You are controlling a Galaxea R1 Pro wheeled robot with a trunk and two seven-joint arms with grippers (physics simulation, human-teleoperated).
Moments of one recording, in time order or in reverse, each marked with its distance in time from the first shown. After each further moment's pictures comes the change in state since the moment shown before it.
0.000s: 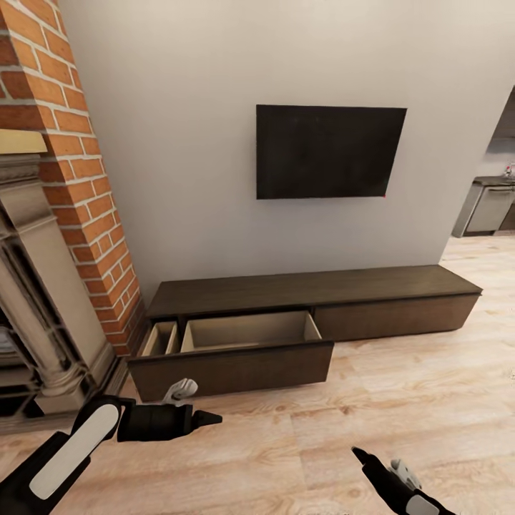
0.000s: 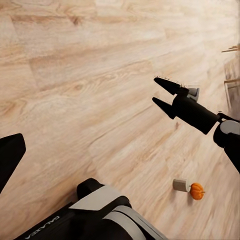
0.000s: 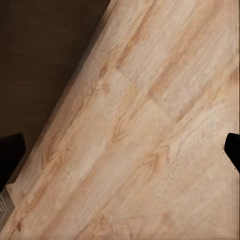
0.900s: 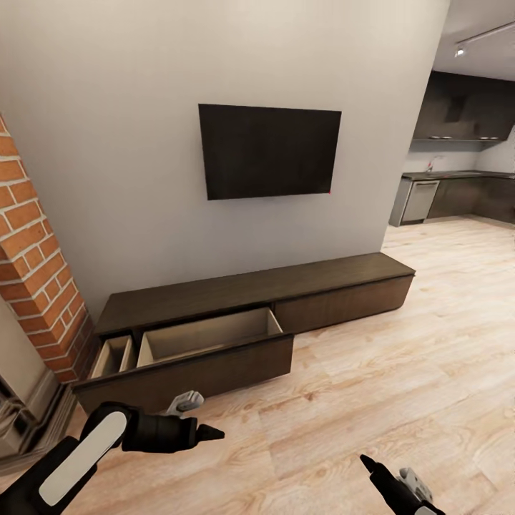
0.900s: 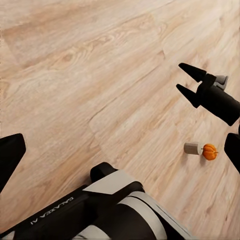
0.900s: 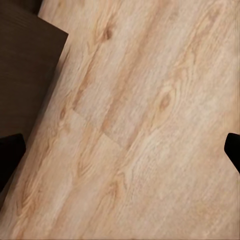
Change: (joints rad) left arm -0.002 -0.009 -0.065 0.035 -0.007 -0.002 0.060; right arm 0.016 -0.009 0.001 0.029 -0.001 -0.075 0.000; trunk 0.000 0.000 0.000
